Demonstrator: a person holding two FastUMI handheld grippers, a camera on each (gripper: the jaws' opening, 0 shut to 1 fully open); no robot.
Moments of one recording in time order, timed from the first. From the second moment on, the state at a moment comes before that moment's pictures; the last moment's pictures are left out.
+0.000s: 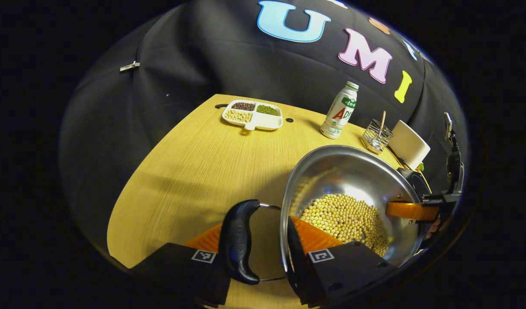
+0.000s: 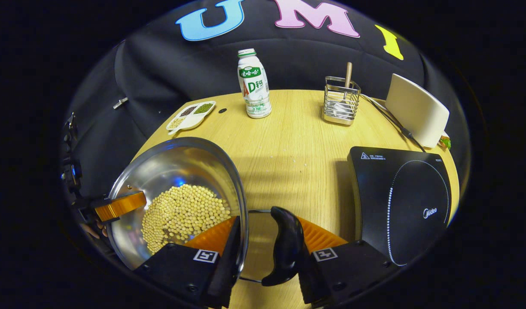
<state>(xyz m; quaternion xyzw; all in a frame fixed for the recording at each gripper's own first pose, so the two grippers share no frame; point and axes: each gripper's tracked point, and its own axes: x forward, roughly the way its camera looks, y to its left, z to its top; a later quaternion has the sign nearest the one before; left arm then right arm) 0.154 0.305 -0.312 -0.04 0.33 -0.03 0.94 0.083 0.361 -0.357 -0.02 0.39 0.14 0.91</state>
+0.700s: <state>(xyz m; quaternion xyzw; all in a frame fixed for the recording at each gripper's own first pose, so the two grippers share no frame) 0.112 0.227 -0.227 -0.05 0.31 -0.04 0.95 0.057 0.294 -0.254 -0.02 0.36 0.15 0.92</state>
